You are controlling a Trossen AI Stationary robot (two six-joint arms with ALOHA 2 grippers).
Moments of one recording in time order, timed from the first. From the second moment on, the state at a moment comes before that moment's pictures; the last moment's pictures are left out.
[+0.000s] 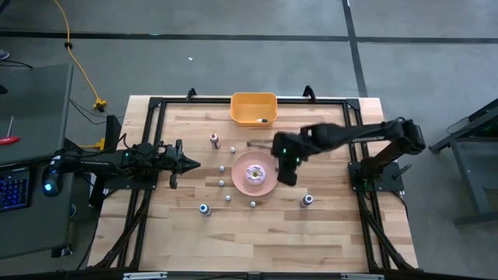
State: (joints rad) left arm -0.01 0.14 0.02 0.00 -0.01 -0.16; right arm -0.02 1.55 1.41 -0.96 -0.04 0.31
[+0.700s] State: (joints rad) left arm -0.01 0.14 0.02 0.00 -0.01 -0.16; right arm -0.34 1.94 1.98 -1.03 0.08 0.06
